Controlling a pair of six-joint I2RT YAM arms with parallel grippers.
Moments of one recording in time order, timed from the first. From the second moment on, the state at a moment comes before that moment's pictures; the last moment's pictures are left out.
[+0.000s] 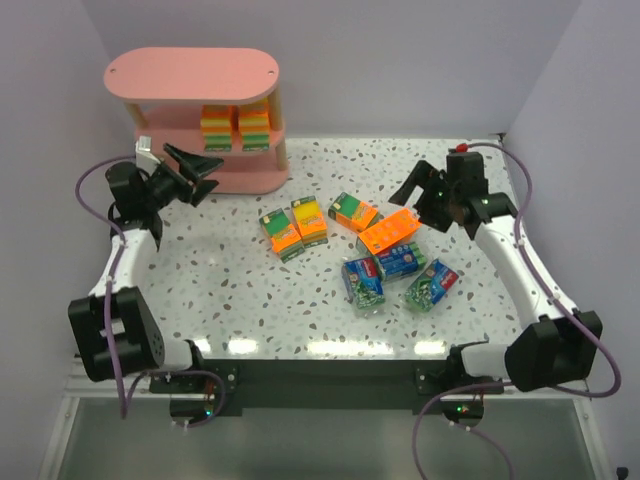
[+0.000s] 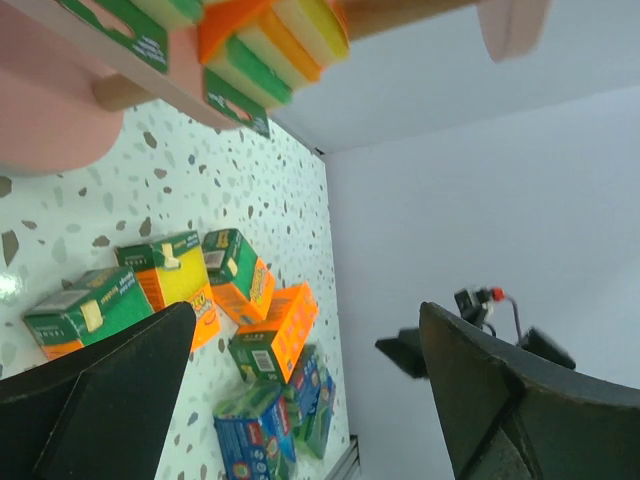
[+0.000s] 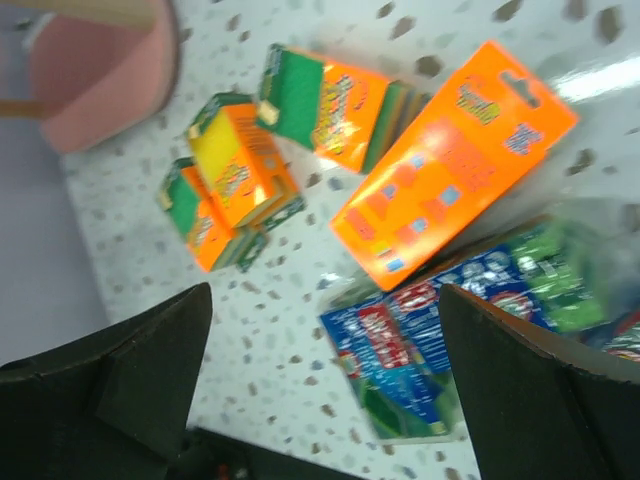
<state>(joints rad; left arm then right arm) 0.26 1.42 0.94 0.29 0.83 -1.10 0.19 1.26 1.14 -0.59 -0.20 0.77</state>
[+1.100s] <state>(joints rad) 0.25 1.13 0.62 0.14 0.97 -0.96 0.06 1.79 1.23 -0.39 -0.25 0.39</state>
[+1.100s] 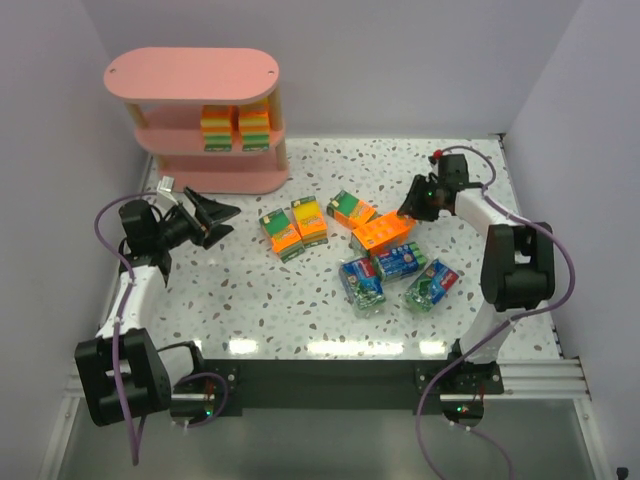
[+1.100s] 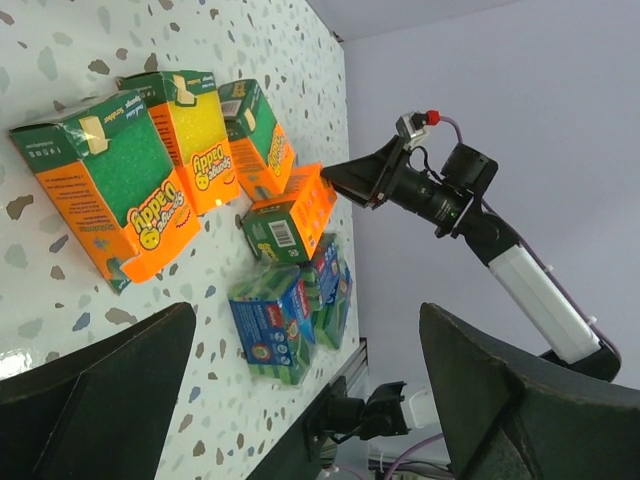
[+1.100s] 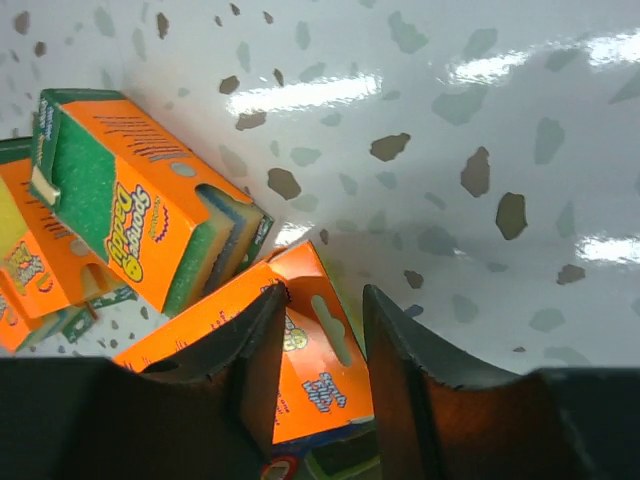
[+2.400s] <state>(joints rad) 0.23 1.10 0.65 0.06 0.95 -0.93 0.72 1.56 1.44 -0.61 -0.09 0.26</state>
